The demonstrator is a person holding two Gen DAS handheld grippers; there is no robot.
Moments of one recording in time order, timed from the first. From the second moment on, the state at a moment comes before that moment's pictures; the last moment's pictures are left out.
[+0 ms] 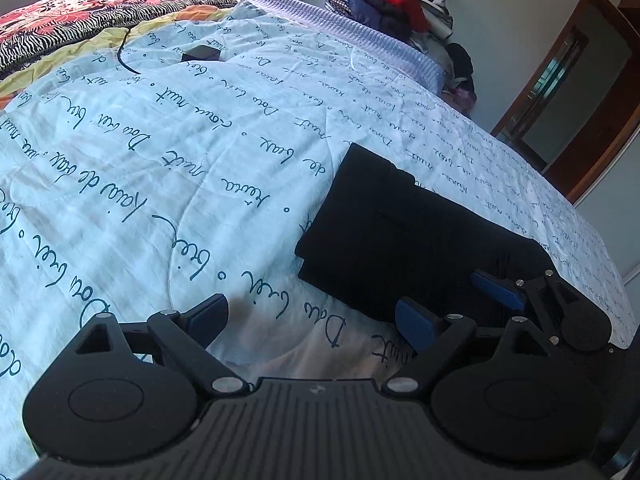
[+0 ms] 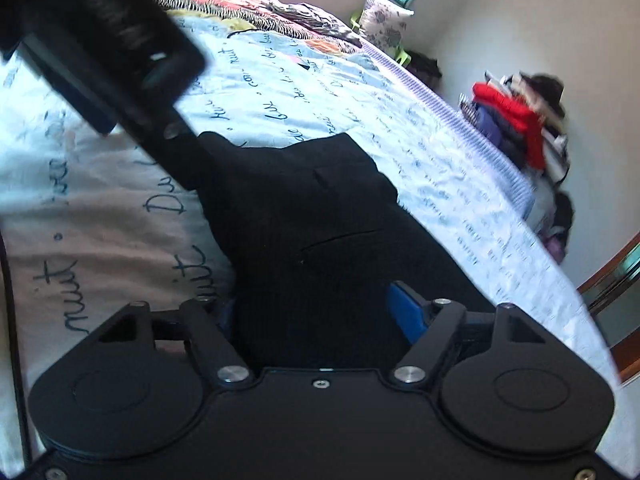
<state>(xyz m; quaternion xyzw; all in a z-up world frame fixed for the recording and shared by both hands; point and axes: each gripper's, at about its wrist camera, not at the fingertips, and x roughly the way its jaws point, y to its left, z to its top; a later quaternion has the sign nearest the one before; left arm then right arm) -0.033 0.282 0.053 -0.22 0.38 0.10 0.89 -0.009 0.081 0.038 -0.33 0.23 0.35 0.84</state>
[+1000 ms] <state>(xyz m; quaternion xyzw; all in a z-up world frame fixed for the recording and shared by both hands) 0.004 0.318 0.014 -0.52 0.38 -0.03 0.77 0.021 0.037 0.051 -0.10 0.29 0.42 0.85</state>
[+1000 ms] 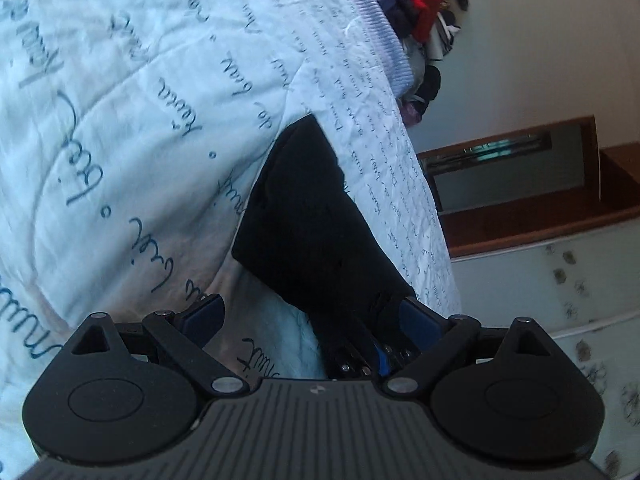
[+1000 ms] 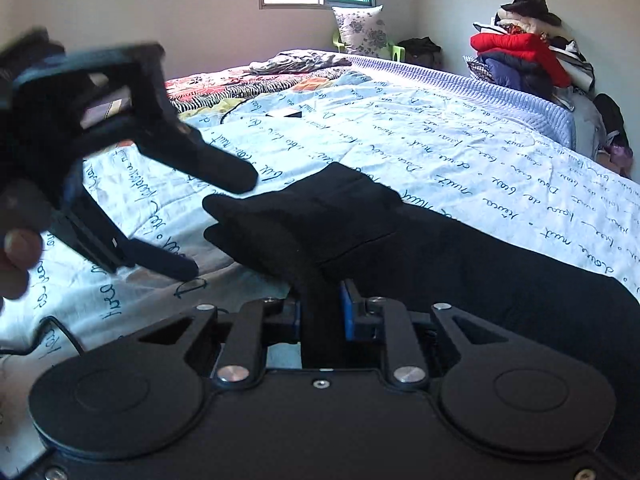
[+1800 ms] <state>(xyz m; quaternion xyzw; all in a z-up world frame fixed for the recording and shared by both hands) 0.055 0.288 0.054 -0.24 0.38 0.06 0.89 0.025 -0.010 0.057 0.04 0.32 0.43 0.84</state>
